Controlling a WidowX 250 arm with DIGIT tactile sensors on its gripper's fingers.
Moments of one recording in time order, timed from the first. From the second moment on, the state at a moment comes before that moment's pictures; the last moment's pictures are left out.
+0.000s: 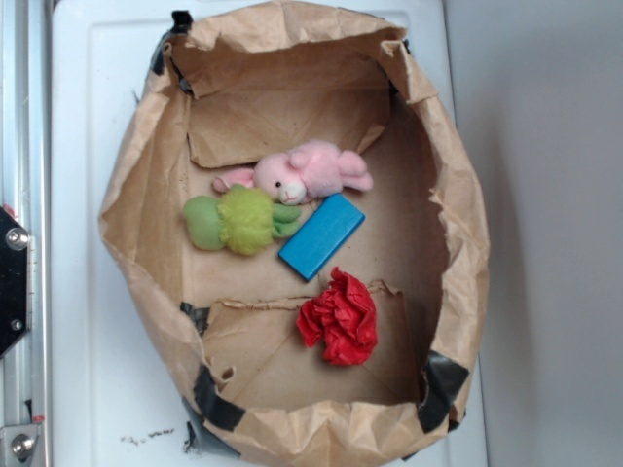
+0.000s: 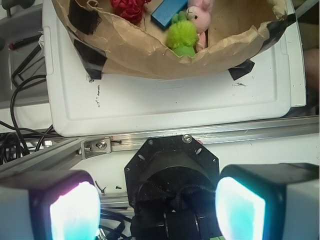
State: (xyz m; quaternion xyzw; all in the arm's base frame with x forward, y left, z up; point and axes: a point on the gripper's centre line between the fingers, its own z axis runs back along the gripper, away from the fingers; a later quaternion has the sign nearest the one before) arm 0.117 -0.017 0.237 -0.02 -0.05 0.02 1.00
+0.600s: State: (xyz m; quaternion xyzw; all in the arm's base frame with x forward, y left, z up) arm 0.149 -0.007 0.226 -0.01 -0.05 0.02 1.00
